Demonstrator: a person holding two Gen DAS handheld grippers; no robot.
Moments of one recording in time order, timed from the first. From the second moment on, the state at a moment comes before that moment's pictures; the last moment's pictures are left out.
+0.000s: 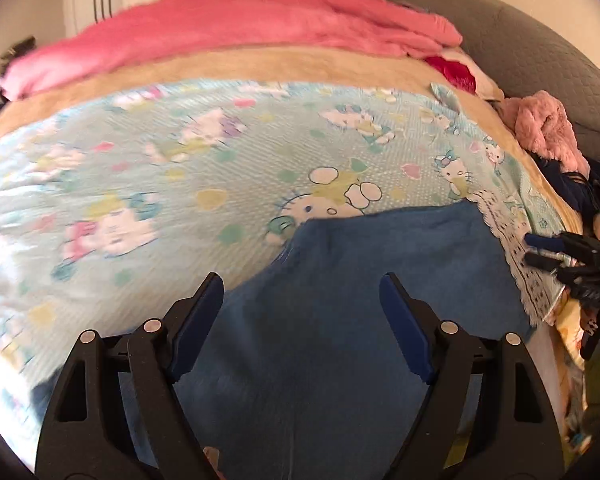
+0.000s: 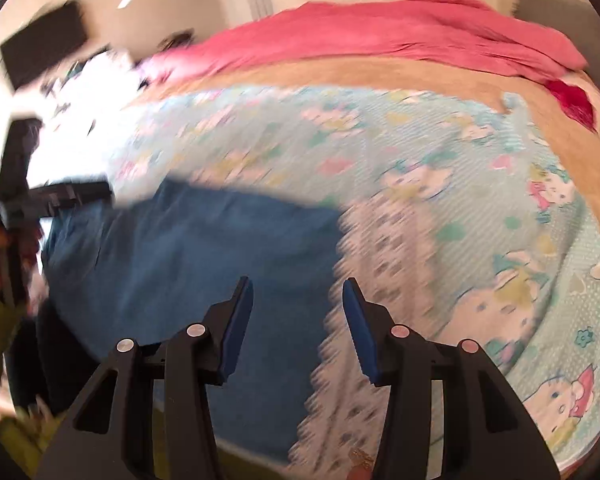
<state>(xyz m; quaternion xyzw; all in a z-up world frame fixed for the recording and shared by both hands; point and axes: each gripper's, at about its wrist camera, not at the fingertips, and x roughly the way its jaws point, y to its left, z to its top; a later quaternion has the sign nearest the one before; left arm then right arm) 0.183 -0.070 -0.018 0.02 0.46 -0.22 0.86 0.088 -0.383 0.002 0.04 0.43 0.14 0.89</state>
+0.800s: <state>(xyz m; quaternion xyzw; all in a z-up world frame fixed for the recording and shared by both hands) 0.234 -0.099 -0.052 -0.03 0.48 -0.24 0.84 0.168 -0.445 -0.036 0.13 0.45 0.16 0.87</state>
